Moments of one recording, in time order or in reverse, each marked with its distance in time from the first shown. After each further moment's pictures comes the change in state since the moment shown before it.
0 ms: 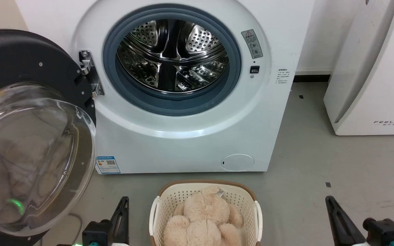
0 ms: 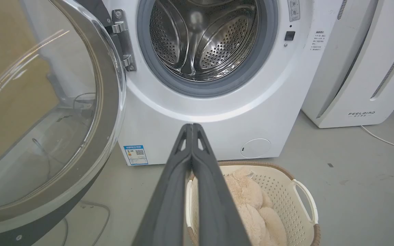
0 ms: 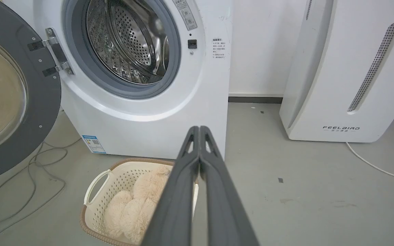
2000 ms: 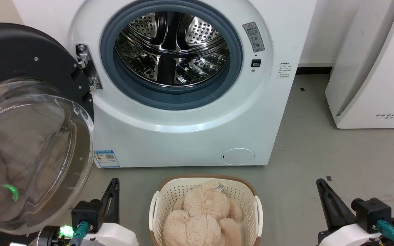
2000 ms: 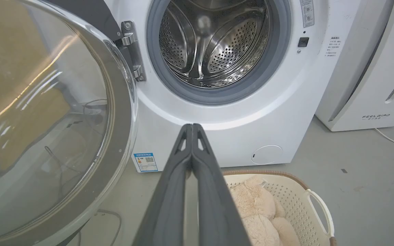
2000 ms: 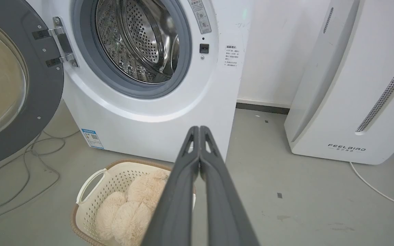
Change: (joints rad) left arm -0.058 -0.019 0.086 -0.065 0.054 -0.050 0.102; right arm -0.115 0.000 0.011 0.045 -0.075 0.000 0.026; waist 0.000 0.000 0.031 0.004
